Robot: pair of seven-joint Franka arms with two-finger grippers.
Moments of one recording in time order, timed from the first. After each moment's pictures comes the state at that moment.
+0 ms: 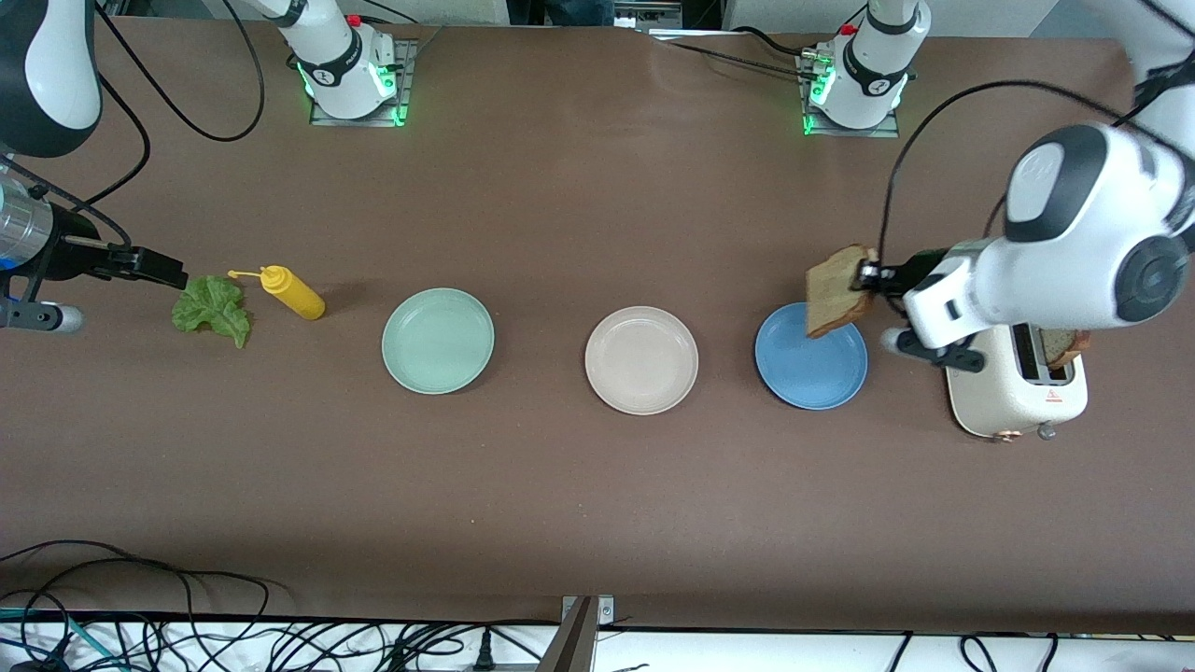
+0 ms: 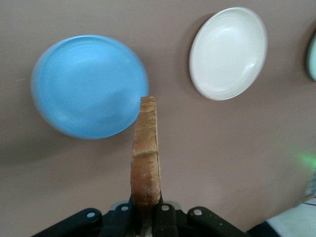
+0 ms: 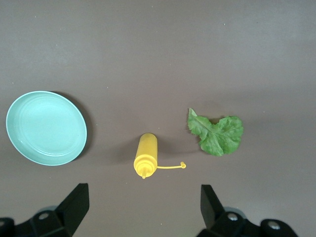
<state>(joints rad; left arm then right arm) 0.11 0.38 -0.32 -1.56 -0.28 1.60 0.02 0.35 0.19 -0.42 -1.57 0.04 1.62 0.03</state>
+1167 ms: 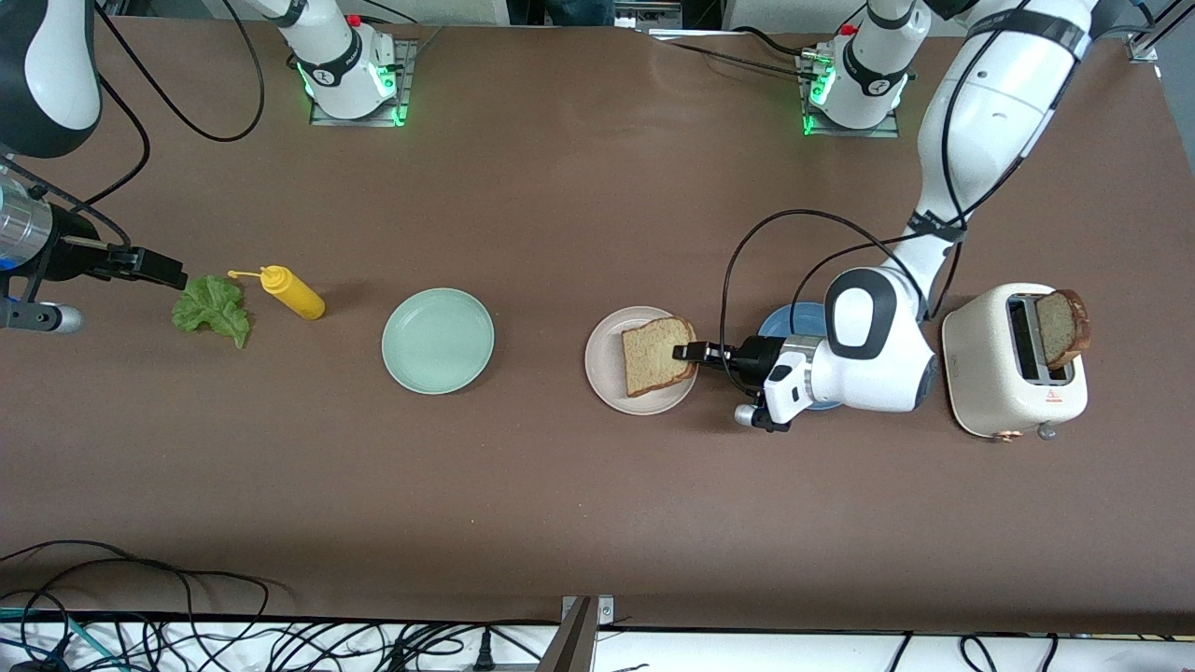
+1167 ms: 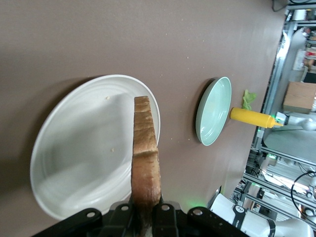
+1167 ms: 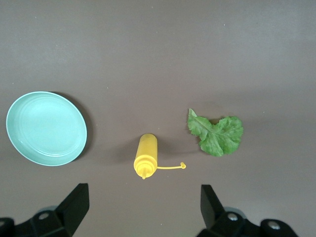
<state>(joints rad) -0.04 0.78 -0.32 -1.55 -0.89 2.04 0.33 0.35 0.19 -0.42 -1.57 0.04 1.62 0.03</state>
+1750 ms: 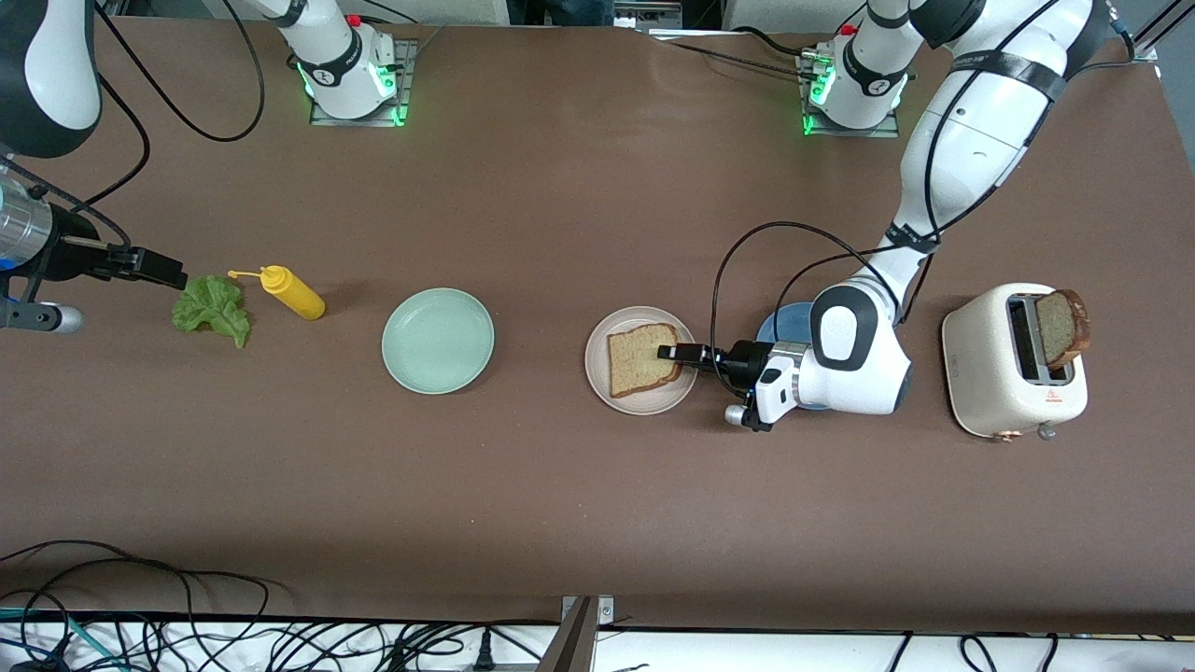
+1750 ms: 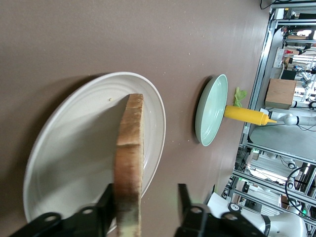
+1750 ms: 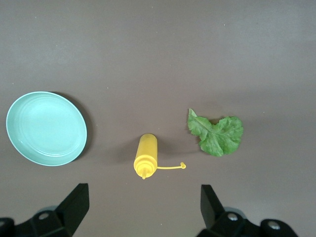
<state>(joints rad) -0.04 0.84 -0.32 -1.55 -0.96 2.05 0.42 0.35 0.19 -0.42 -1.57 0.04 1.62 0.03</state>
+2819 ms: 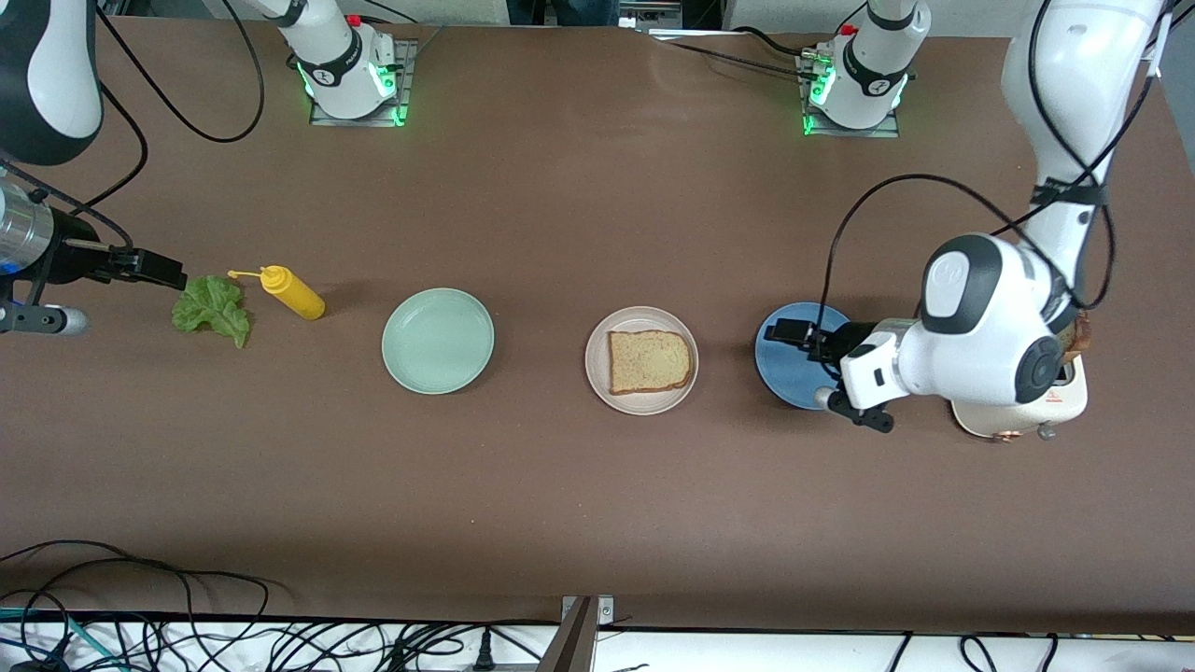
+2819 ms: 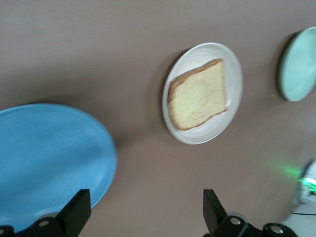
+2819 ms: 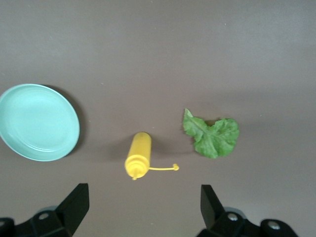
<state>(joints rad) 0.08 0.54 -0.30 -1.52 -0.30 1.77 0.18 0.31 0.22 -0.42 -1.57 0.04 1.62 -0.07</state>
